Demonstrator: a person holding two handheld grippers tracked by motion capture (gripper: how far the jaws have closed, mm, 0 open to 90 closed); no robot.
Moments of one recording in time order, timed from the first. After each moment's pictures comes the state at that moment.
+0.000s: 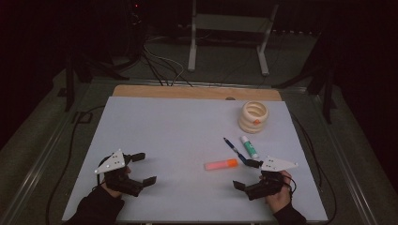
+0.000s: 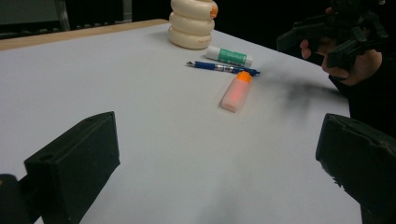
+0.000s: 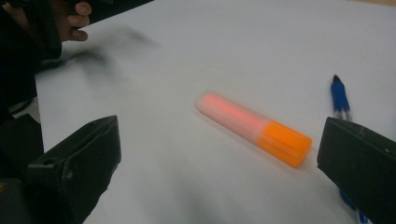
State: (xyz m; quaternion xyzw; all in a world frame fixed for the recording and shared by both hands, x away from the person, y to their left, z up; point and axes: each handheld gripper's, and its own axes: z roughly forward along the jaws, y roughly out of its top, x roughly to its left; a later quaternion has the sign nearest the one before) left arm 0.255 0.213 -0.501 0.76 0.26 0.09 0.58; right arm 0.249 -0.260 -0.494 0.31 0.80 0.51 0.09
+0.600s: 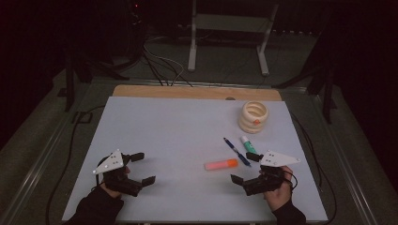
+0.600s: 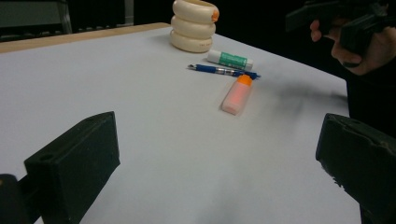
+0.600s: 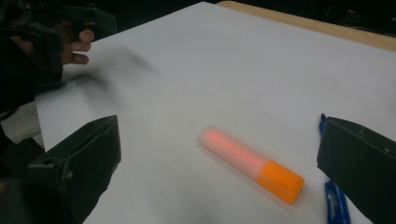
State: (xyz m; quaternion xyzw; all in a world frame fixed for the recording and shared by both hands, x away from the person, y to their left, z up) left arm 0.255 0.215 -0.501 0.76 0.27 0.09 0.59; right arm 0.247 -0.246 -0.456 0.31 0.79 0.51 0.12
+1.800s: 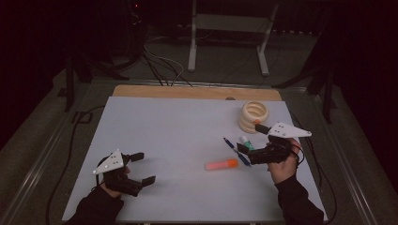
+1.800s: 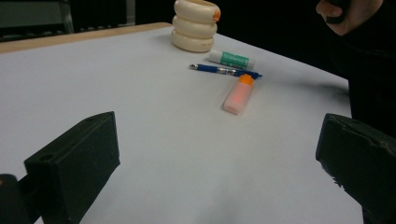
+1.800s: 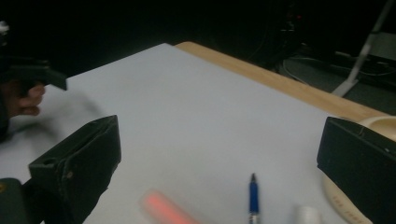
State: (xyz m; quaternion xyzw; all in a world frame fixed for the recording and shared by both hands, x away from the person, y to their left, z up) left arm 0.254 0.215 -0.500 0.75 0.27 0.09 0.59; right arm 0.299 -0.257 -0.403 0.32 0.76 0.52 0.19
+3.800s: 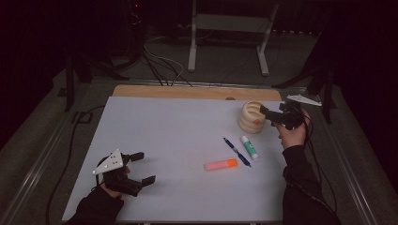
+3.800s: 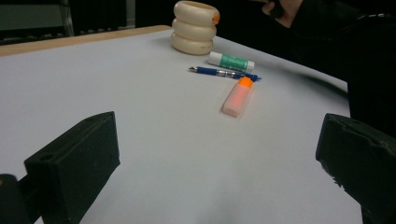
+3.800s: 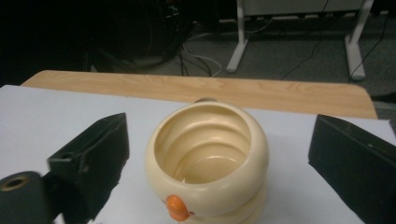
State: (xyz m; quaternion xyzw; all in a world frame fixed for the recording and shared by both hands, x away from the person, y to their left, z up) left arm 0.254 0.215 -0.501 0.76 0.27 0.09 0.59; right arm 0.416 -0.330 -0.429 0.55 0.66 0.46 0.24
